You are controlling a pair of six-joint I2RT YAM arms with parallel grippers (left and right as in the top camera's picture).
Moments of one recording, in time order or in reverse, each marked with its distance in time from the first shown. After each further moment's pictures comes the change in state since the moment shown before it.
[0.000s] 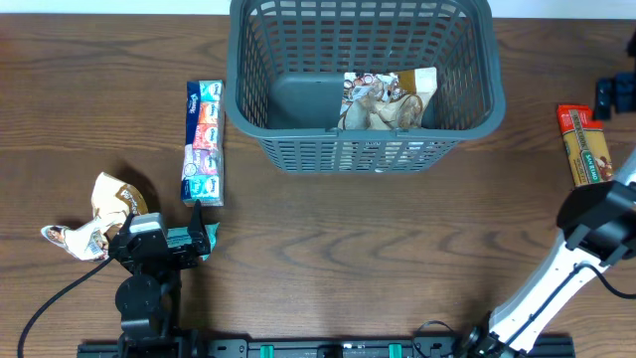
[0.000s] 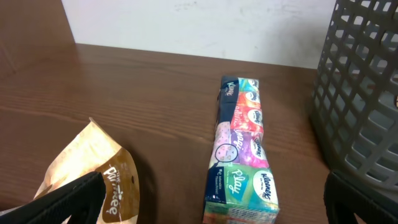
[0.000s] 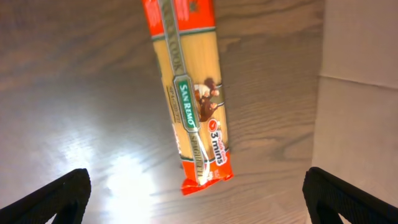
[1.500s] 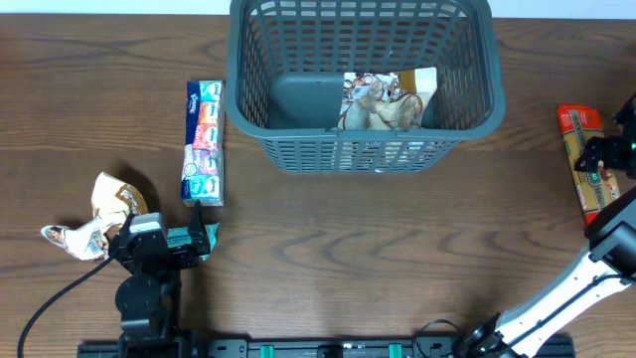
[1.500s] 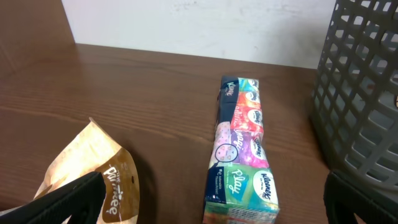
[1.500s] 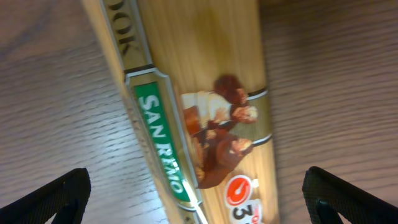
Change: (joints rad) left arm 0.000 0.000 0.000 0.000 0.000 0.000; right arm -0.198 -0.001 -0.635 0.510 -0.198 -0.075
